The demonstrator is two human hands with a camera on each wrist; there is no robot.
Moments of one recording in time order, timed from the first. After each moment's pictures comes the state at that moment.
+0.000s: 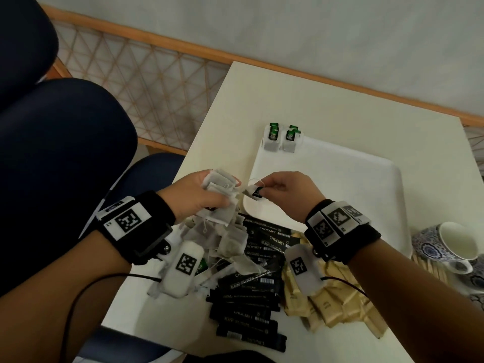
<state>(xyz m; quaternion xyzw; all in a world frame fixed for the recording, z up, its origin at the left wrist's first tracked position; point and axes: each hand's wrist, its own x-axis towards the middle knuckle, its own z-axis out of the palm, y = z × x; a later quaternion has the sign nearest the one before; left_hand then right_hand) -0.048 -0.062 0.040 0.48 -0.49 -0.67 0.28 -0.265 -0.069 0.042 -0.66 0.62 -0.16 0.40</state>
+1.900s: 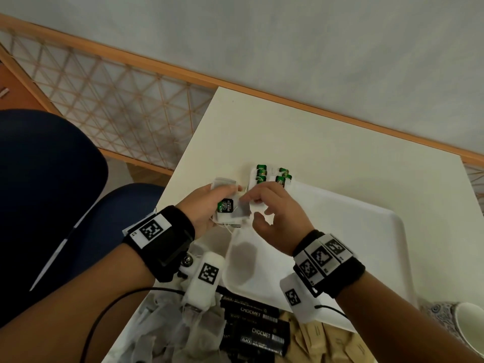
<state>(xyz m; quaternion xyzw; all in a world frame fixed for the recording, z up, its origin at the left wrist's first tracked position) -0.111 -0.195 0.006 0.51 -0.29 -0.74 0.34 -0.289 -0.171 0.001 -0.79 0.47 -0.29 0.25</state>
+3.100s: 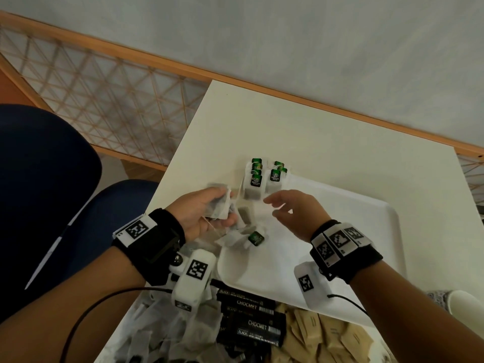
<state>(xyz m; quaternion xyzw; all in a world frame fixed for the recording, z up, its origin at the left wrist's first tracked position) -0.104 -0.182 0.002 0.50 -0.23 -0.76 0.33 -0.331 -0.179 -0.001 -0.70 0.63 -0.09 0.31</state>
